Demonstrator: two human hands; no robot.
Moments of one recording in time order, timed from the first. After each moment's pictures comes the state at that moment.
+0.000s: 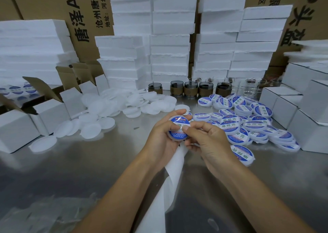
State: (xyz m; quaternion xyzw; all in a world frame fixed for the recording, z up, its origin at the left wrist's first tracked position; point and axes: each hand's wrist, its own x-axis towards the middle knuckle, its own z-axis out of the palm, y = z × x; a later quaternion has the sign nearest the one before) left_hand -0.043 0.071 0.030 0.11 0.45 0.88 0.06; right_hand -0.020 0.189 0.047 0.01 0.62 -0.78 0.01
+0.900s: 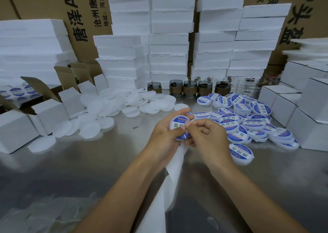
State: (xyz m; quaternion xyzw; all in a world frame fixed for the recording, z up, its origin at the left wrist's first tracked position) left_hand -0.038 0.076 0.030 0.13 0.53 0.84 0.02; right_hand -0.023 0.188 0.038 -0.01 0.71 -0.69 -0.12
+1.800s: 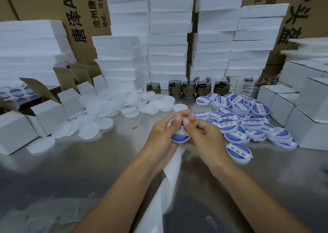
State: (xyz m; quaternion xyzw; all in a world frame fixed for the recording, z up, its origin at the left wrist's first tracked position) left_hand -0.036 0.076 0.029 0.14 0.50 0.86 0.02; right_hand -0.025 0.191 0.035 -0.10 0.69 -0.71 -0.08
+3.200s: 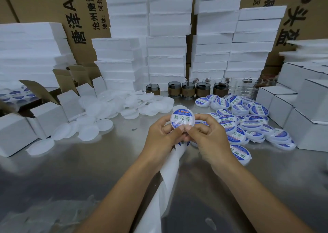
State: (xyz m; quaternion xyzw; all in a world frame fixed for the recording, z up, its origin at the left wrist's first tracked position) left_hand -0.038 0.074 0.022 0.11 0.59 0.80 -0.04; right_hand -0.031 0.199 0.035 -0.07 0.67 -0.74 -0.08
